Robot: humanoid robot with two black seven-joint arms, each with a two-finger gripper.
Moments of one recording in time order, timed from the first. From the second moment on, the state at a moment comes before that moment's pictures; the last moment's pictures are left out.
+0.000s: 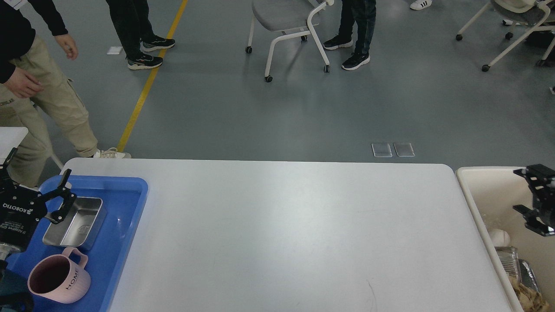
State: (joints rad) left arm 0.08 0.42 -1.53 -1.20 0.12 -0.52 -0.17; right arm 0.66 -0.77 0.21 0.65 -0.07 0.31 0.19
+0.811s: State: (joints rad) left arm 0.06 0.42 -1.54 -1.20 0.12 -0.49 -0.16; right arm 0.47 -0.42 1.01 1.02 0.03 0.54 0.16
